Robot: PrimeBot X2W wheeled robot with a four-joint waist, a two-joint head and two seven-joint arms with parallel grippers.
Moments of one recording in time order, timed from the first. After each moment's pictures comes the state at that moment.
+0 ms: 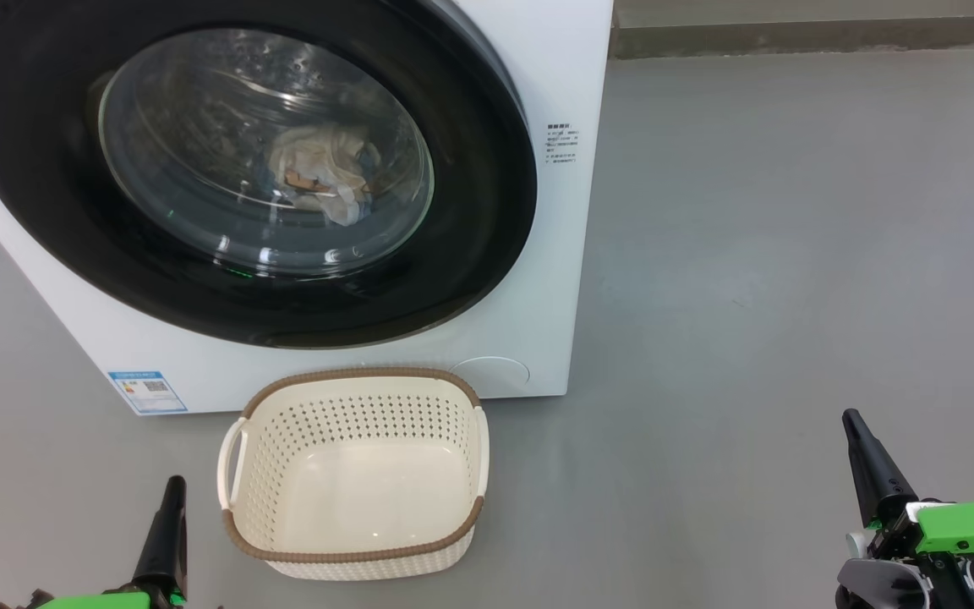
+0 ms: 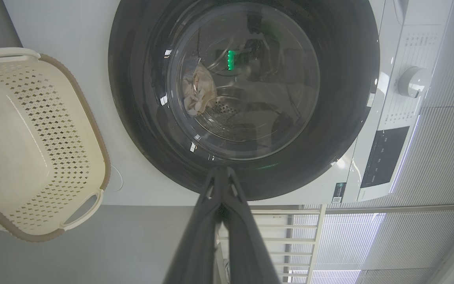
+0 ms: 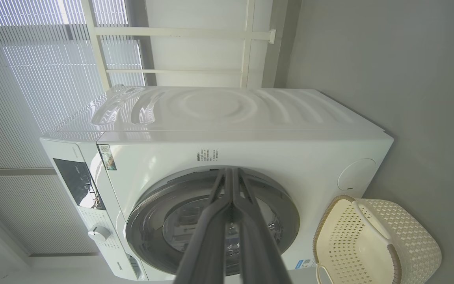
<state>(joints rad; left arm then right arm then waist) -0.07 0.04 0.08 0.28 -1.60 -0.13 0.11 -0.06 -0.04 -0.13 0.27 1.61 0.13 0.10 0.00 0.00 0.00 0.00</state>
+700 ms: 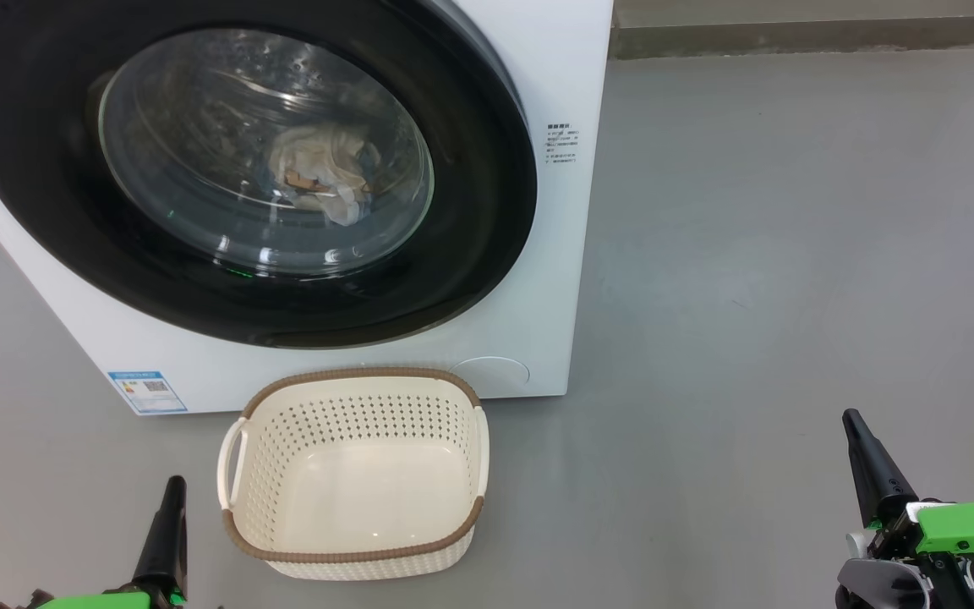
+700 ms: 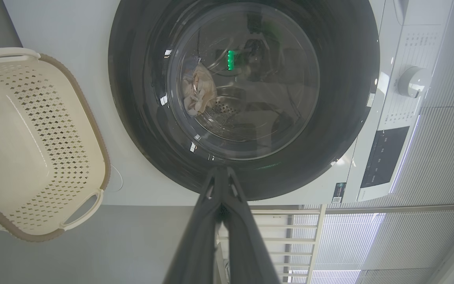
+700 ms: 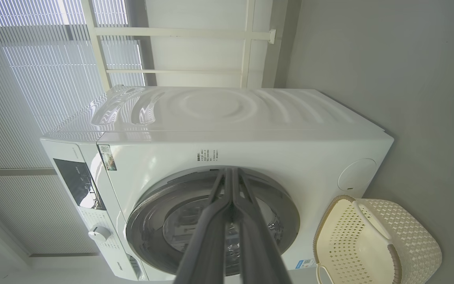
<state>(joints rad) -0.07 0.04 0.08 0.28 -1.60 -0.13 0.11 -0.06 -0.04 -0.13 0.27 1.61 0.13 0.11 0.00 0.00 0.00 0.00</state>
